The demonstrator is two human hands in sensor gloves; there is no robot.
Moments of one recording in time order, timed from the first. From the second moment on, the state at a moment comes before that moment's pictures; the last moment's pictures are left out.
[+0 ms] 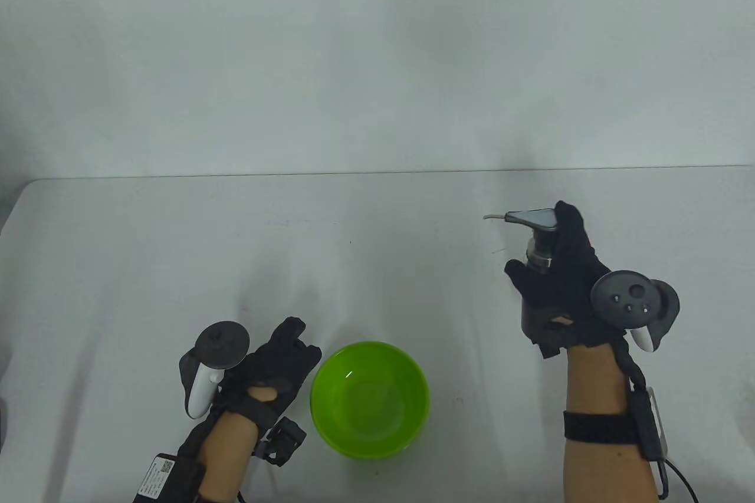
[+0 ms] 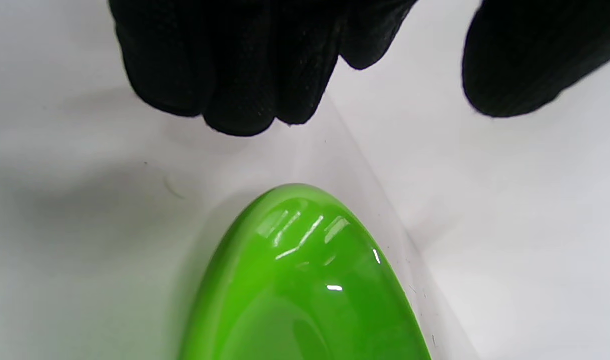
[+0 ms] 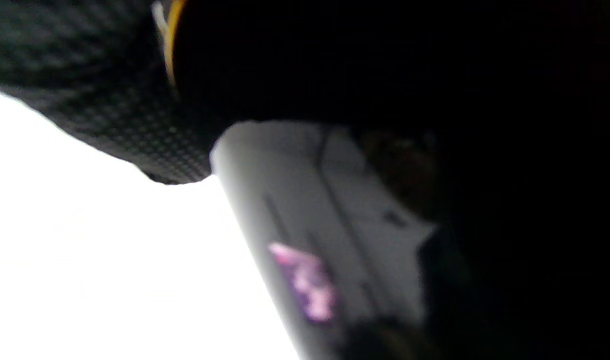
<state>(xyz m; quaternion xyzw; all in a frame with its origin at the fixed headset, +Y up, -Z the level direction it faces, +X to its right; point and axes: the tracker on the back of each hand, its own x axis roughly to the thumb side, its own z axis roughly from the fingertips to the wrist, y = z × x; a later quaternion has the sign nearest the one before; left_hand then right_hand) -0.225 -0.728 -0.322 -0.16 -0.01 0.48 0.86 0.239 -0.584 -0.347 0.16 -0.27 0.90 0.29</state>
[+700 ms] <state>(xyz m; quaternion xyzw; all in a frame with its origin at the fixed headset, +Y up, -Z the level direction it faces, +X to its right) -0.227 -0.723 -0.319 -0.14 -0.01 0.47 0.87 0.112 -0.676 -0.302 0.27 -0.04 0.95 0.13</state>
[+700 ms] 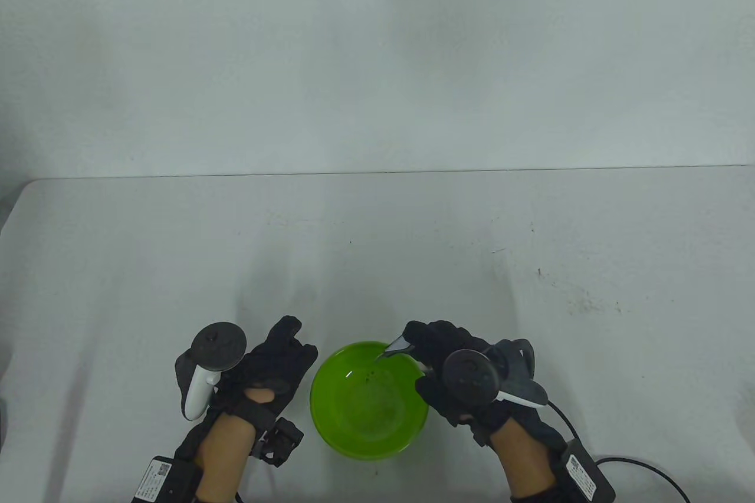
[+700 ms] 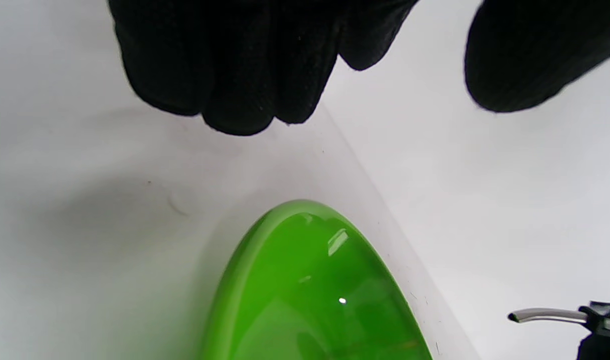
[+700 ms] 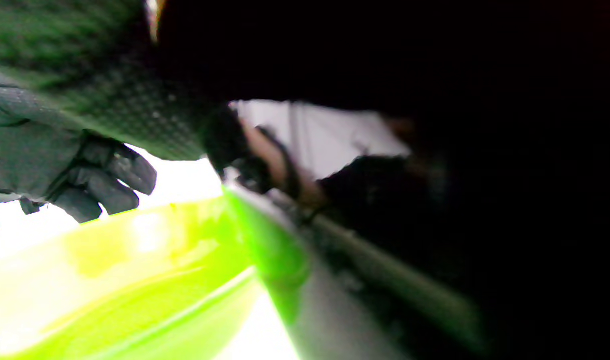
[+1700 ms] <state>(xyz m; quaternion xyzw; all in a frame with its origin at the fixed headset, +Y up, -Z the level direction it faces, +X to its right) -0.223 -0.727 -0.319 -0.15 -0.01 0.46 0.88 0.128 -0.682 -0.299 0.27 -0.05 0.95 0.16</state>
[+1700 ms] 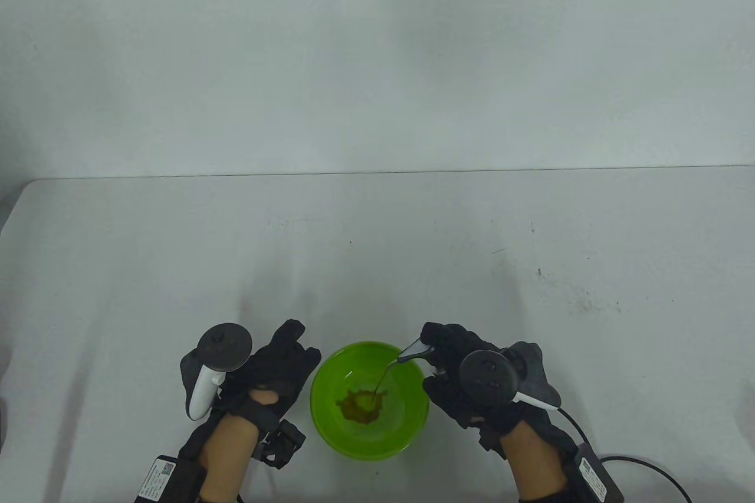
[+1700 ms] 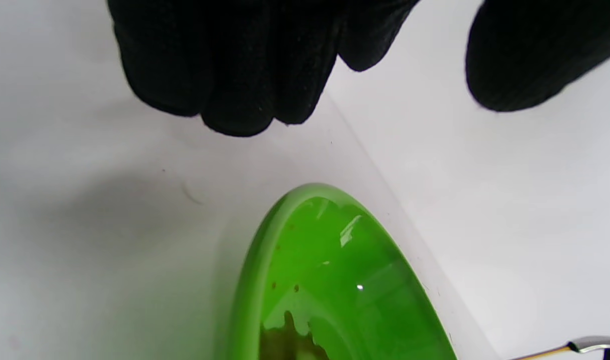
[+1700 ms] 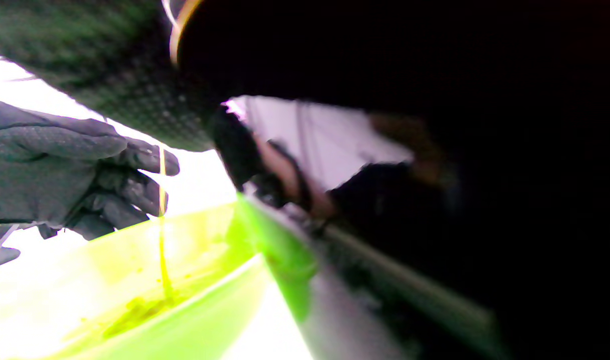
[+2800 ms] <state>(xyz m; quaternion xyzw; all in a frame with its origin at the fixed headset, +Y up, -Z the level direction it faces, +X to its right) -0.211 -0.732 -0.318 -0.16 -0.02 0.43 0.89 0.263 -0.692 -0.436 -0.06 -0.41 0.86 0.30</state>
